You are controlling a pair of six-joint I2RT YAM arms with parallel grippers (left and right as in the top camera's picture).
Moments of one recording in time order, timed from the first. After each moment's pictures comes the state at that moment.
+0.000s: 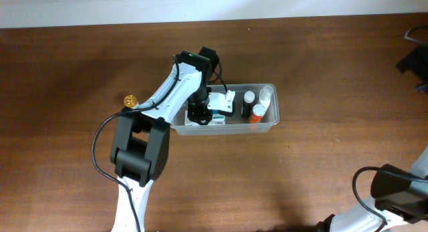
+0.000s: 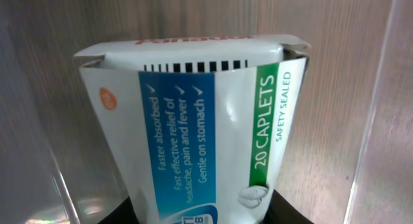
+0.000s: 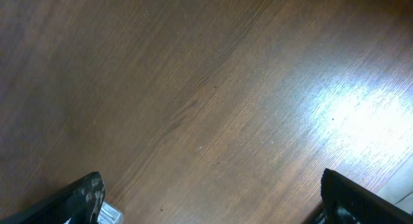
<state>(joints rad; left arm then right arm) -0.45 2.29 1.90 -1.27 0.16 1.19 -0.49 1.85 2.30 -1.69 0.10 0.44</state>
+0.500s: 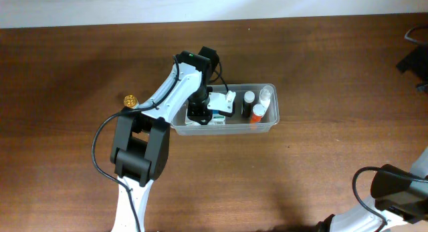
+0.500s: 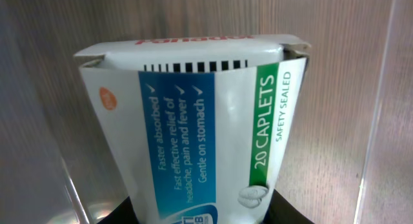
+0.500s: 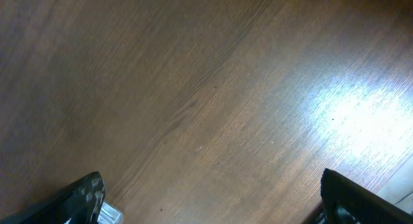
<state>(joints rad) -0.45 2.29 1.90 -1.25 0.16 1.23 -0.49 1.85 2.30 -1.69 0.10 0.44</state>
